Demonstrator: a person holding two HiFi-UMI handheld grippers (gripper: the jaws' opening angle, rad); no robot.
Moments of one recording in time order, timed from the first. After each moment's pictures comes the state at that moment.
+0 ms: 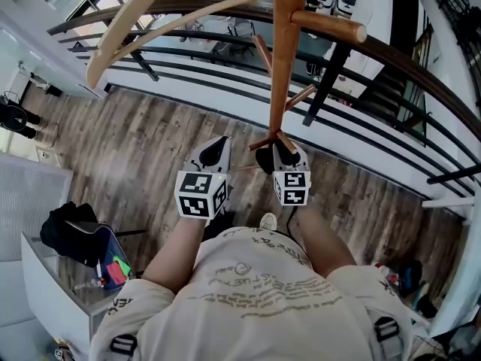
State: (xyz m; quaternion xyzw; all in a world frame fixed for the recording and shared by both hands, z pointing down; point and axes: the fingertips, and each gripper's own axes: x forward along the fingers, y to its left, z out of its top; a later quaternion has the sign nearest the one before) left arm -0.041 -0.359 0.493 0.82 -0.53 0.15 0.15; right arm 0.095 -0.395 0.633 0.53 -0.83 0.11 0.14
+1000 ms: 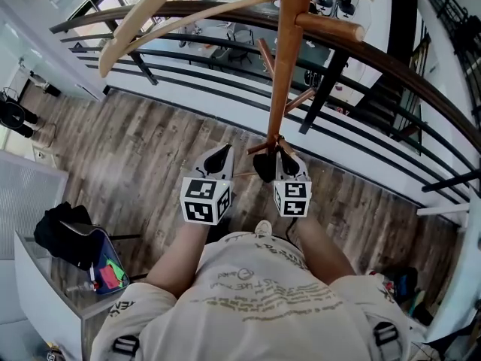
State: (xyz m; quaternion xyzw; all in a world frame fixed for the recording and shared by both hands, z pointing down) left arm -0.030 -0.351 0.506 0.82 -0.54 0.14 0.16; right arm 0.105 -0.379 0.615 0.54 -0.82 0.11 0.15
